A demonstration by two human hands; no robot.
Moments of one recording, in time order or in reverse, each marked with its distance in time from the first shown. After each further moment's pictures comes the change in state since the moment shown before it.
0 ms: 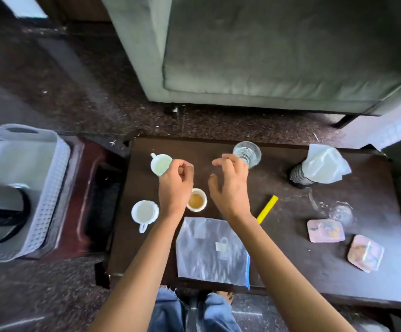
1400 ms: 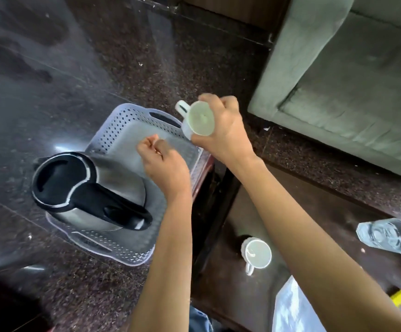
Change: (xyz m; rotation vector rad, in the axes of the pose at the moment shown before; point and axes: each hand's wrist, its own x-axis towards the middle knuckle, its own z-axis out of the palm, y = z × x) left_hand 0.165 -0.126 -0.268 -0.531 0.895 -0.419; right_hand 0.133 -0.289 0.271 0.077 -0.450 -0.282
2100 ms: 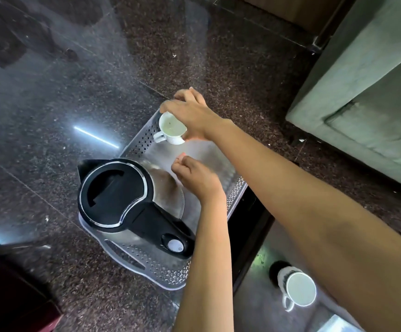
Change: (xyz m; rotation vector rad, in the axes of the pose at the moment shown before) left_hand 0.071 -0.046 0.016 -0.214 0.134 -0.492; right_hand 0.118 -0.036 0.162 -0.488 -0.613 -0.558
